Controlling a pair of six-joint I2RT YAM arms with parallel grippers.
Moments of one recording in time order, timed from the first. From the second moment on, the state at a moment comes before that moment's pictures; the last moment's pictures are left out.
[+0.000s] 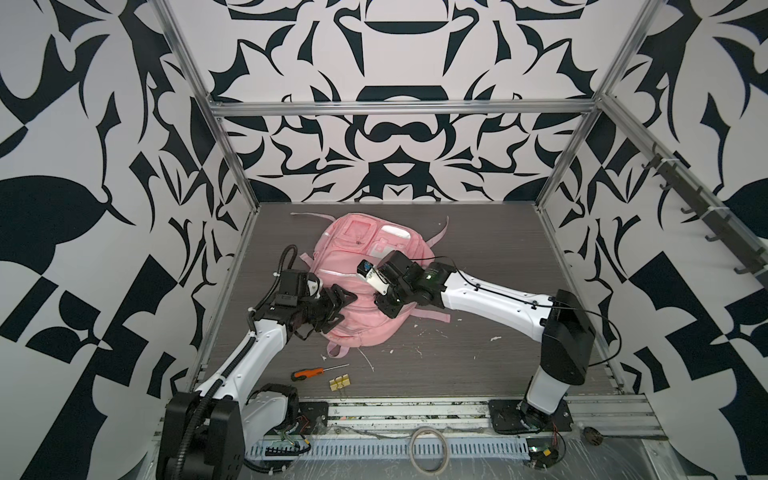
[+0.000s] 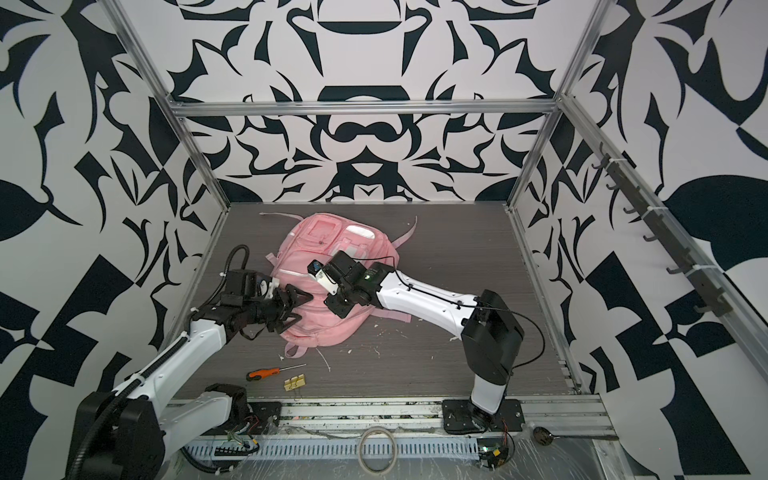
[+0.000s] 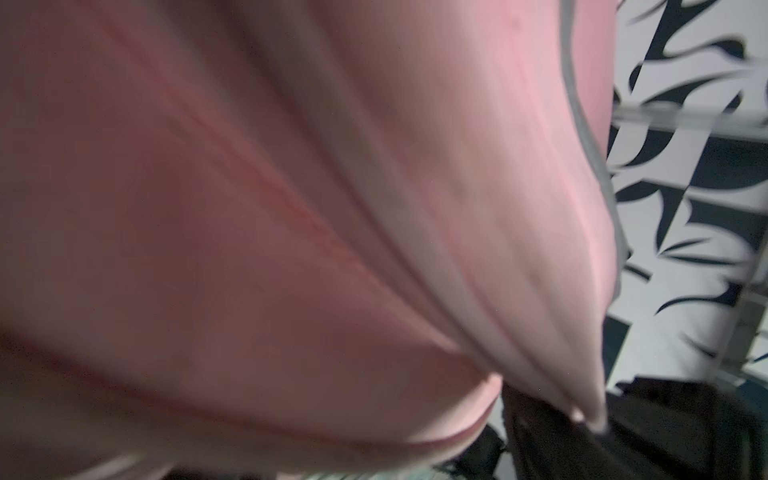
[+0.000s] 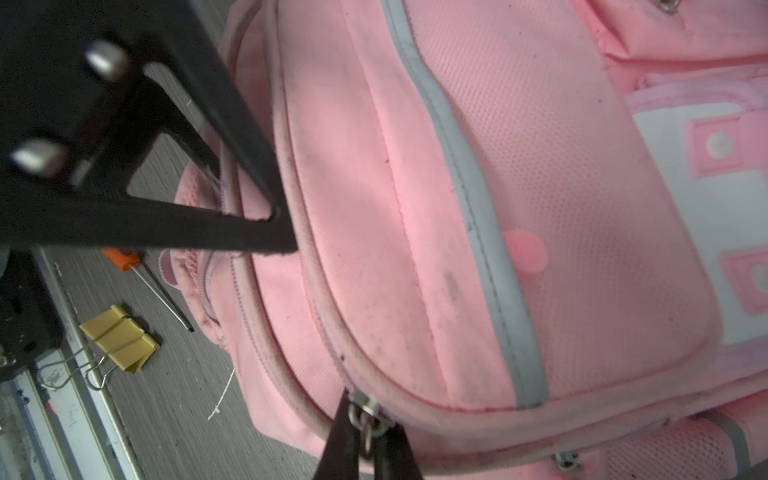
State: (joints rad) left arm -0.19 1.11 0.58 -0.37 0.65 -0.98; right arm 0.96 1.75 1.43 -0.63 -0.07 -0.01
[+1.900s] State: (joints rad) left arm -0.12 1.54 1.08 -0.51 0.73 -0.57; right arm 0.15 1.55 0.99 -0.44 -0.12 0.55
